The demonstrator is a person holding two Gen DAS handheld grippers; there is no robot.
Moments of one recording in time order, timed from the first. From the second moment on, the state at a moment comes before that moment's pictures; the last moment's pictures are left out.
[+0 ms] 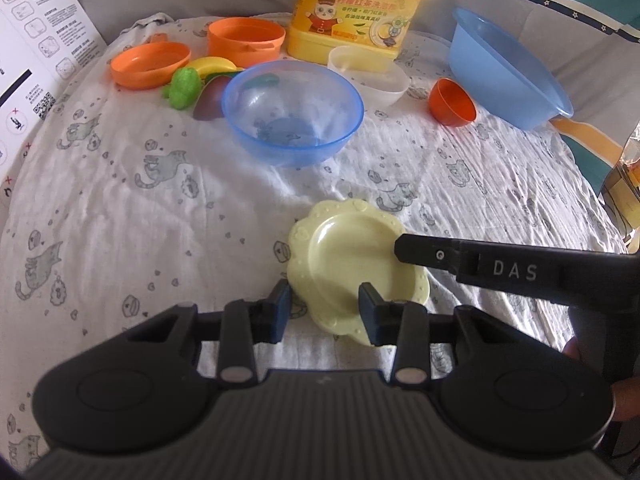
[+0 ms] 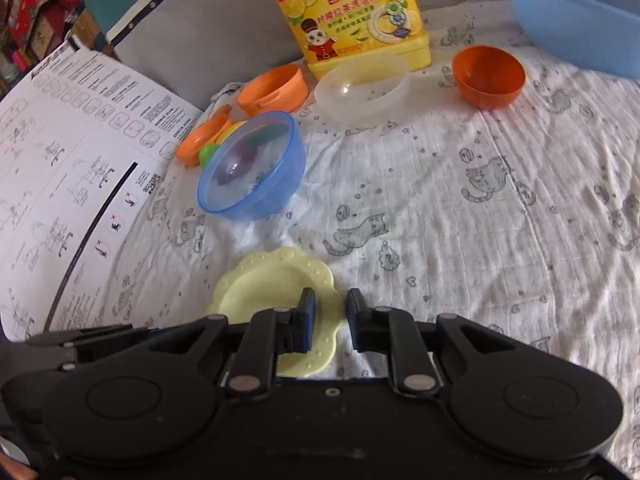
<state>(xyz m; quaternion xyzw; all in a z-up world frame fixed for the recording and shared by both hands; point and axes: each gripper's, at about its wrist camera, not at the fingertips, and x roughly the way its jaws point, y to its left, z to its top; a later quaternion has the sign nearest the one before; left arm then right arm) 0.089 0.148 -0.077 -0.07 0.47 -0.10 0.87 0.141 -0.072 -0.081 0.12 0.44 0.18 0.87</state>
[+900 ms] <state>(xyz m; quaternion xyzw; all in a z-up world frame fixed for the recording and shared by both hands) 0.078 0.137 -0.034 -0.09 0.47 -0.07 0.88 0.111 -0.075 -0.039 0.14 0.46 0.14 0.87</state>
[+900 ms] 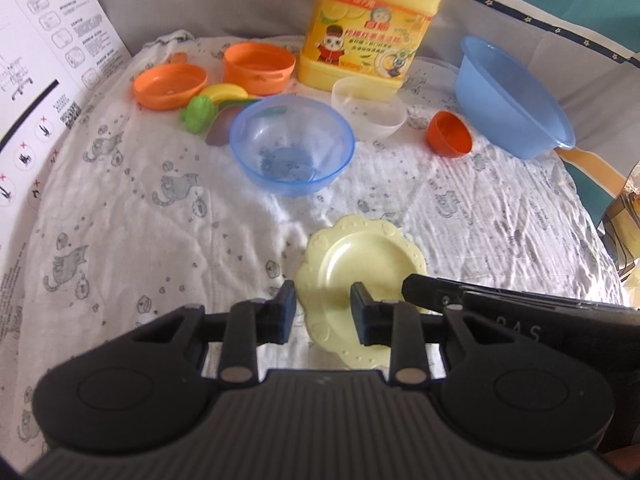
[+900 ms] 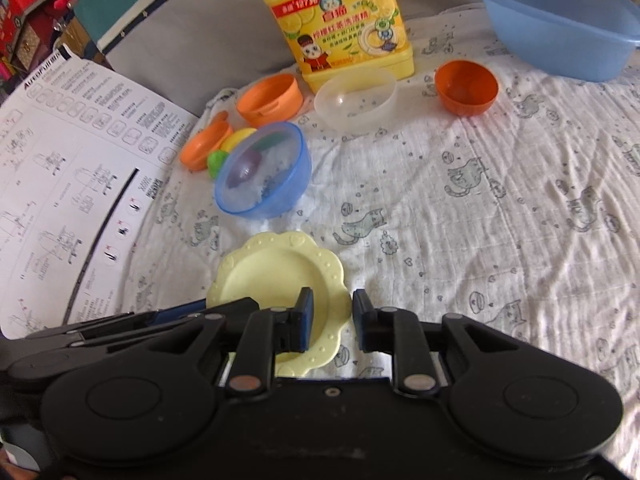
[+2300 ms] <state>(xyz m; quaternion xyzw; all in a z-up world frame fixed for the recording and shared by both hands) -0.072 0.195 -0.041 -0.15 0.49 -0.01 0.86 0.003 -0.024 -0.037 0.10 0.52 0.23 0.82</state>
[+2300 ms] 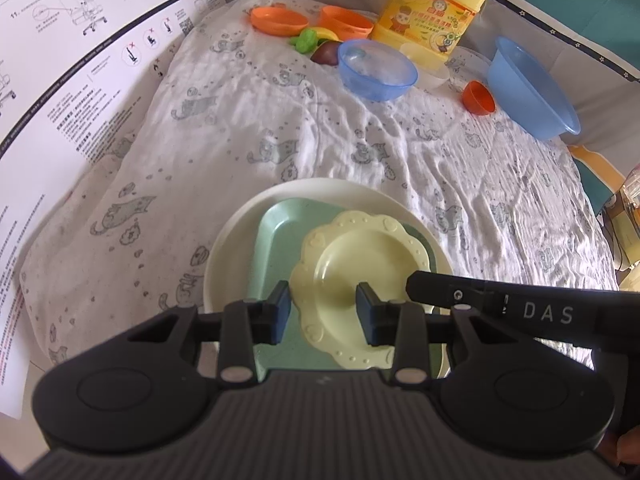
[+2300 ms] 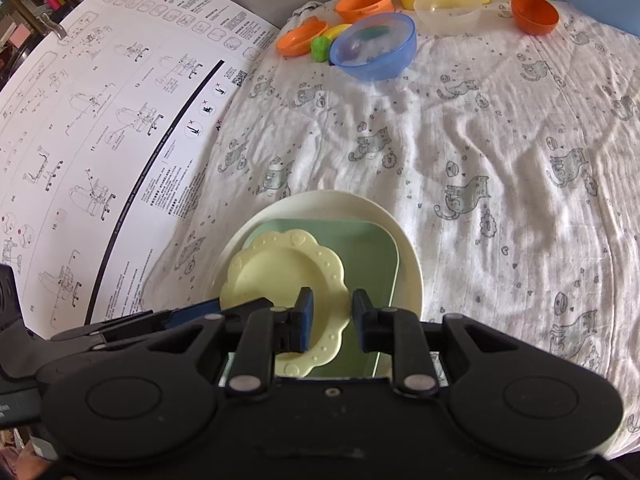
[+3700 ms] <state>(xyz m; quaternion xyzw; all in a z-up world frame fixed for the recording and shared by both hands) -0.067 0.211 -0.018 -0.16 0.45 0.04 0.88 0.004 -0.064 -0.009 0.10 0.42 0.18 0.88</state>
